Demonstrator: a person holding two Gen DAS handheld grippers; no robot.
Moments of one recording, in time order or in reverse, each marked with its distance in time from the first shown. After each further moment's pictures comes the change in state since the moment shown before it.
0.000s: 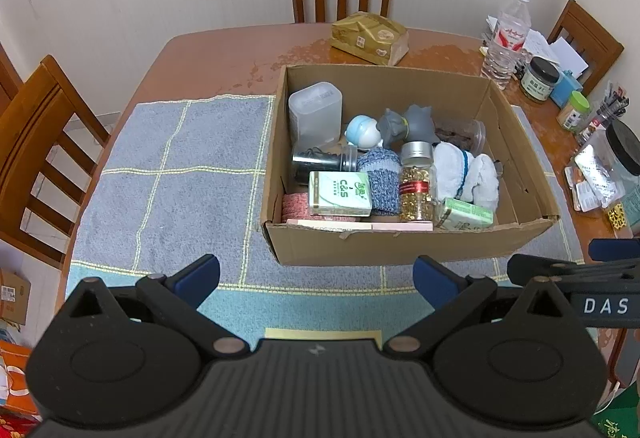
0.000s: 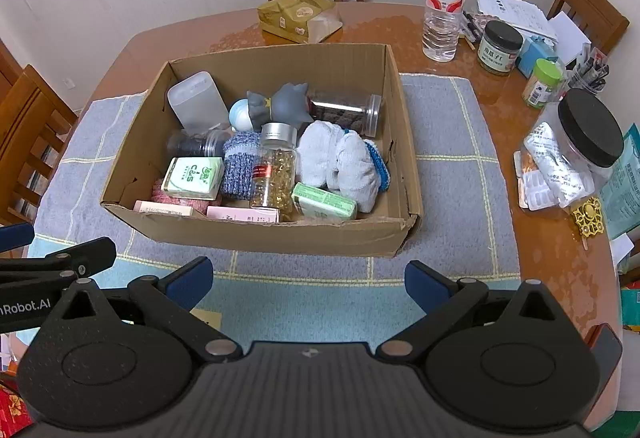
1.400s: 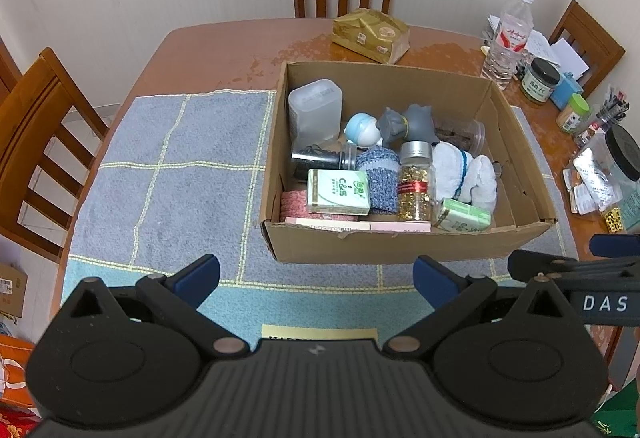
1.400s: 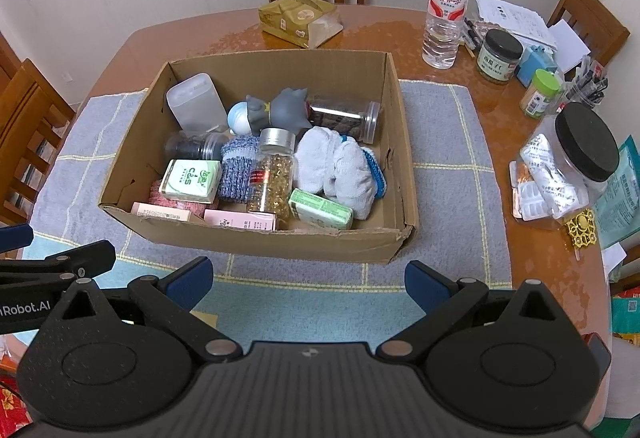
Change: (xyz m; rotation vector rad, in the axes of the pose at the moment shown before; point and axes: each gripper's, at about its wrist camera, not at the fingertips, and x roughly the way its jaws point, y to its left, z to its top) left arm -0.001 0.001 0.004 -0.015 0.019 -0.005; right arm -0.003 0.004 0.006 -0.023 0.002 -0.021
